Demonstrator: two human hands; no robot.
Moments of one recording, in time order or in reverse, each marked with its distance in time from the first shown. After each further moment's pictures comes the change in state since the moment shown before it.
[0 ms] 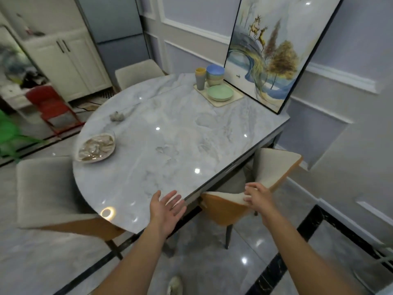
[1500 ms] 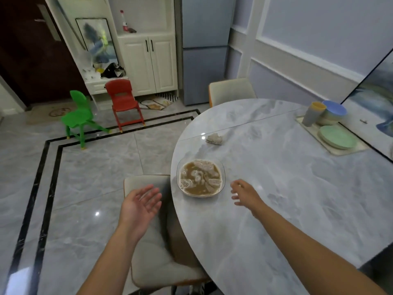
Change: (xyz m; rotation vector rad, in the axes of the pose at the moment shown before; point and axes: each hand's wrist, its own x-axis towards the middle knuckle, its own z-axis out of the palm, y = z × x) left_hand 0.075 0.471 -0.317 -0.189 0.135 0.344; right_hand 0.048 -0.193 0.573 -0.350 -0.394 -0.197
